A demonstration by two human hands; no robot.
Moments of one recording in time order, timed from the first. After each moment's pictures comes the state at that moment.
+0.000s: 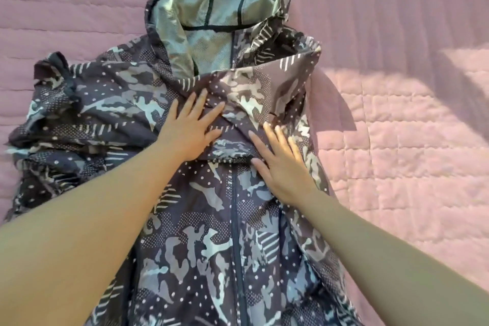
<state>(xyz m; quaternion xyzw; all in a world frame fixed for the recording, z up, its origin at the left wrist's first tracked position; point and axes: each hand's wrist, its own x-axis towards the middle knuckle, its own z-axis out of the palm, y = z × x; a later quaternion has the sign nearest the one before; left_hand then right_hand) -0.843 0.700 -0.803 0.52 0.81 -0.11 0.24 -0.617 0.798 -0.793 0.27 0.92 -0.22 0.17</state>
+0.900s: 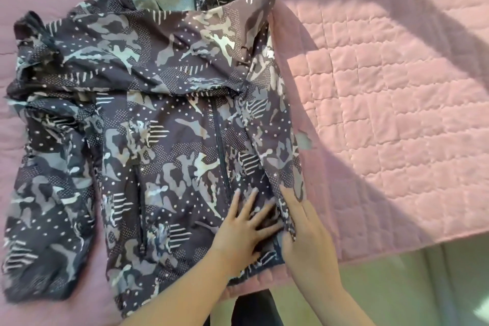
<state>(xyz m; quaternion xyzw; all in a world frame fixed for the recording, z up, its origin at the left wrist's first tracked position) -0.554 0.523 -0.768 0.74 0.58 -0.12 0.32 -0.431 0.588 -0.688 0.53 0.79 -0.30 0.01</state>
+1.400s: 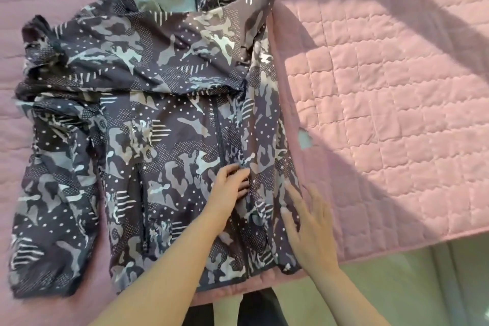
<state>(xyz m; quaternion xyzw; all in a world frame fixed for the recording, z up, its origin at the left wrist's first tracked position) -0.595 0.573 -0.746 -0.06 0.66 0.42 0.62 -0.401 0.596 -0.736 0.51 0.83 -0.23 0.02</state>
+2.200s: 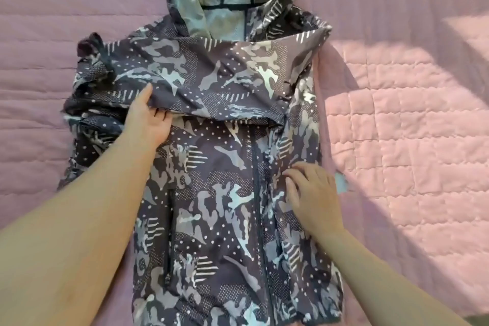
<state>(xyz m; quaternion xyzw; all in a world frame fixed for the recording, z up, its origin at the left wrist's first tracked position) -0.861 0.614 -0.750 -0.31 0.49 0.72 0.38 -0.528 0.691 -0.752 0.39 0.91 -0.16 0.03</state>
